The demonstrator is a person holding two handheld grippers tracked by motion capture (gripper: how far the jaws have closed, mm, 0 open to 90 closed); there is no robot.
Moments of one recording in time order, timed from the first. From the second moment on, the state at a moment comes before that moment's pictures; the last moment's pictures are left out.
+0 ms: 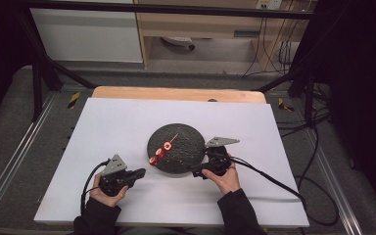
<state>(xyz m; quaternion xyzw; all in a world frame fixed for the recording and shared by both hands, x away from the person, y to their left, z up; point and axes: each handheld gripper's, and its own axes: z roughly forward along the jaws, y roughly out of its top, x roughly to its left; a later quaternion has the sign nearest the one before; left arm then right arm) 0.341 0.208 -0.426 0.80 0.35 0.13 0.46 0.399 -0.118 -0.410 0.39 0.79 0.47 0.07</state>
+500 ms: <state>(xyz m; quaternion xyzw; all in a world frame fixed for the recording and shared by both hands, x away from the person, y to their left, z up) 0.337 0.198 -0.426 0.81 0.34 0.13 0.47 0.415 -0.102 -0.399 0.39 0.76 0.52 0.04</state>
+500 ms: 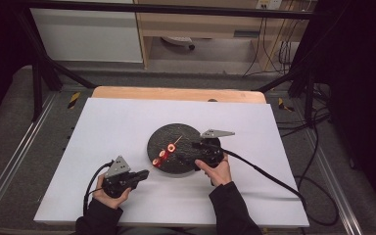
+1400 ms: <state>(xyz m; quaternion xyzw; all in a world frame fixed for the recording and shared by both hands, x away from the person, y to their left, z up) 0.331 0.185 -0.428 0.81 0.31 0.13 0.47 0.422 -0.099 -0.405 0.37 0.76 0.53 -0.03</state>
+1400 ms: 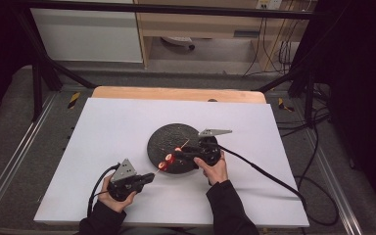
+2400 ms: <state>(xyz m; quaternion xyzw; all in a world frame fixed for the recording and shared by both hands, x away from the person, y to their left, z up) 0.331 0.190 -0.425 0.81 0.31 0.14 0.48 0.438 -0.118 -0.382 0.40 0.74 0.55 0.00</state>
